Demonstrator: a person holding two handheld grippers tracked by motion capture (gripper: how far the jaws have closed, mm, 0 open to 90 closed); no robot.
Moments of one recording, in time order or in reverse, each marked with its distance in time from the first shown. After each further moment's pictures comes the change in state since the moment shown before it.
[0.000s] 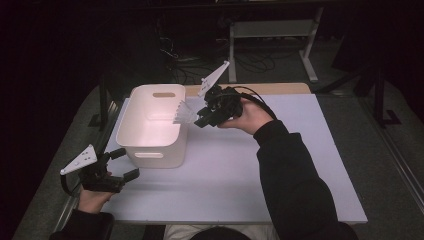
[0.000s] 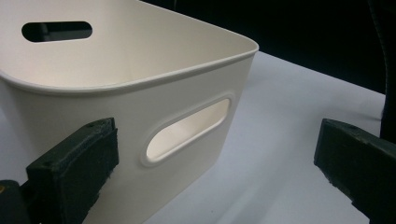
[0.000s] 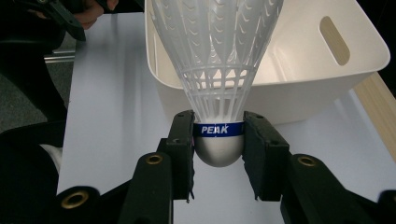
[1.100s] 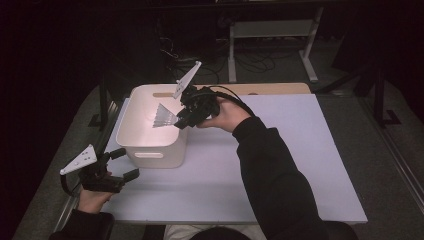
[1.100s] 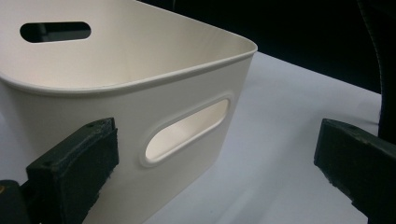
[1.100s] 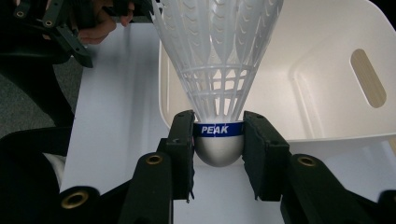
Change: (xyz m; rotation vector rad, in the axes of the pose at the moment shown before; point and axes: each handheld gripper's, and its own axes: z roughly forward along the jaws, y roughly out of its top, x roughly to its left) left arm 0.000 0.000 0.000 -0.001 -0.004 0.002; right arm 0.005 0.039 0.035 0.015 0.056 -0.062
